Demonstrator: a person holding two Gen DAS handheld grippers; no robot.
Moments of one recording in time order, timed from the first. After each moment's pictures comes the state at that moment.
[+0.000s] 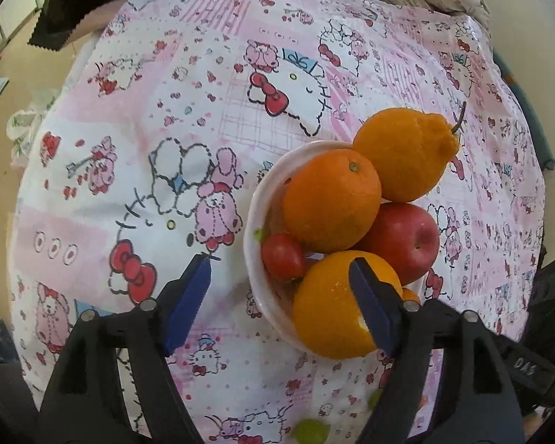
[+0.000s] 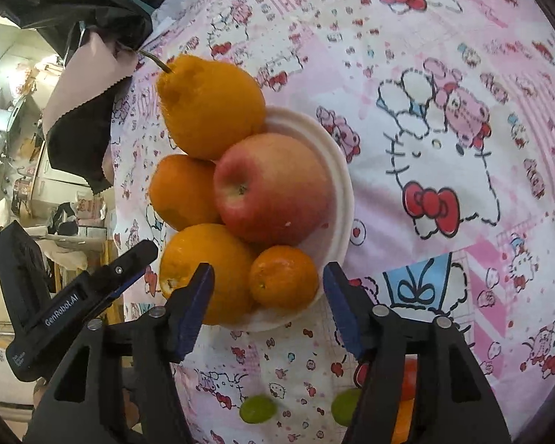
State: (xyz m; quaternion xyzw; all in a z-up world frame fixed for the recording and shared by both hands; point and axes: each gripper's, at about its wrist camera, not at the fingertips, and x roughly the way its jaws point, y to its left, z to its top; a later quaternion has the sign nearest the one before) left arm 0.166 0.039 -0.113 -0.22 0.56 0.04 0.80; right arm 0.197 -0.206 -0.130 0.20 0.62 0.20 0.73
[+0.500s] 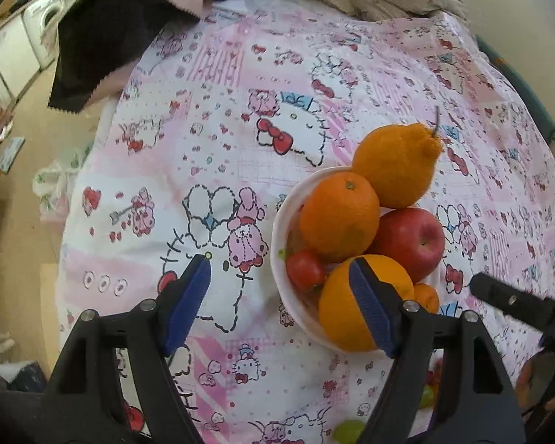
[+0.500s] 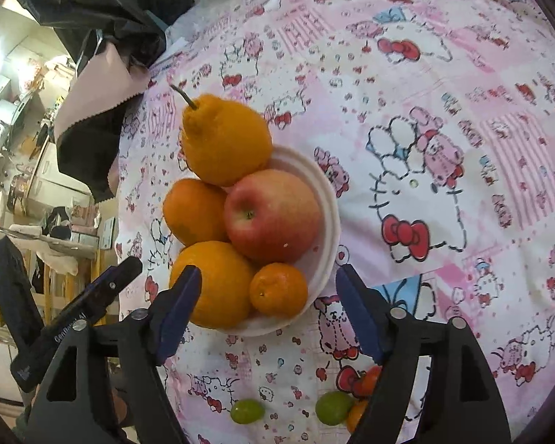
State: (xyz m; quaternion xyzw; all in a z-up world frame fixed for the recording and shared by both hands) left arm 0.144 0.033 -0.080 -0.12 0.51 0.06 0.85; right arm 0.187 -0.221 -0.096 0.18 0.58 0.19 0.77
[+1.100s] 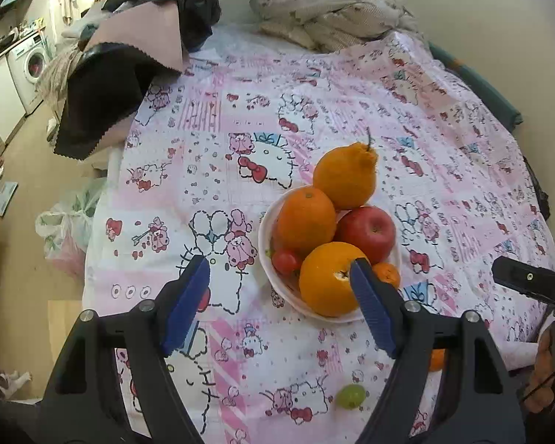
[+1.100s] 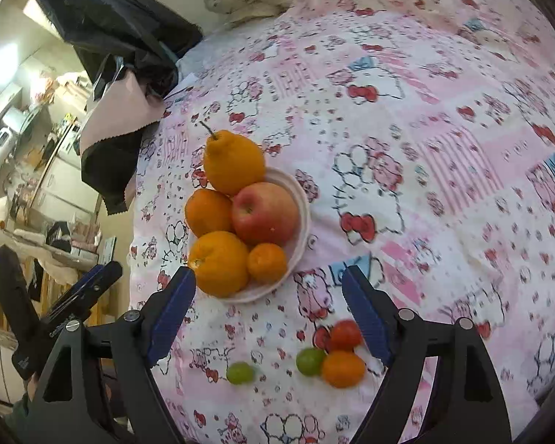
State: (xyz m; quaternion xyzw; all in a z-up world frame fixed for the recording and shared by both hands) left arm 0.087 0.025 -0.022 -0.09 0.44 0.01 0.89; right arm 0.124 -0.268 -0.041 0.19 0.52 0.18 0.81
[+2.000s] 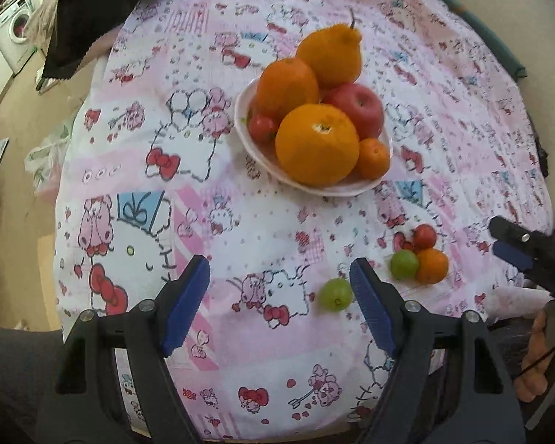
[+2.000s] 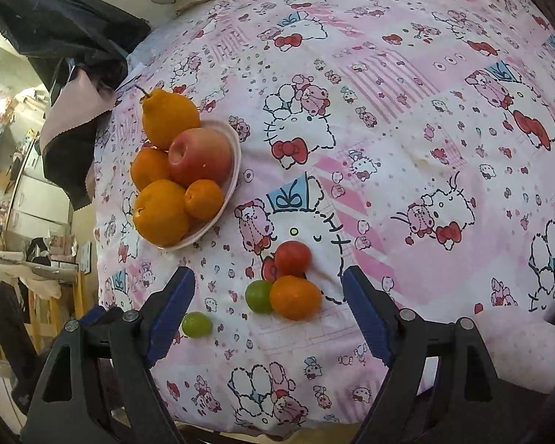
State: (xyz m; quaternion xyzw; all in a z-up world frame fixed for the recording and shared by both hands) left arm 0.035 -0.012 -0.081 -0.10 0.57 -0.01 0.82; right arm 0.070 -0.297 -0.082 0.21 0.57 0.10 0.79
